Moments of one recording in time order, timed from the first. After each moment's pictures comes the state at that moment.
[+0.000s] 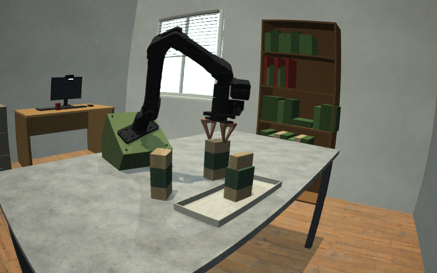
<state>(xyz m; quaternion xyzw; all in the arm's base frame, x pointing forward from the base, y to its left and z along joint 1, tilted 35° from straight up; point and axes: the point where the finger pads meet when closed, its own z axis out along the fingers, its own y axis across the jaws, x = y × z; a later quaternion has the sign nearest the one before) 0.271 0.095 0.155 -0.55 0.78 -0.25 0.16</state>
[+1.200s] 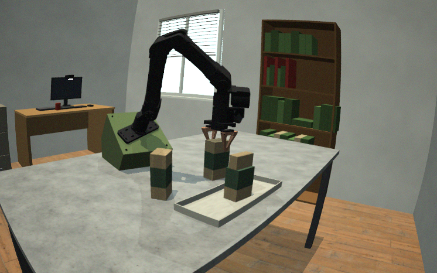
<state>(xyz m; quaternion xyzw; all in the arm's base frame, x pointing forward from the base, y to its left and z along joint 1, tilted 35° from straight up) 0.291 0.092 0.132 -0.55 0.78 -0.25 0.17</state>
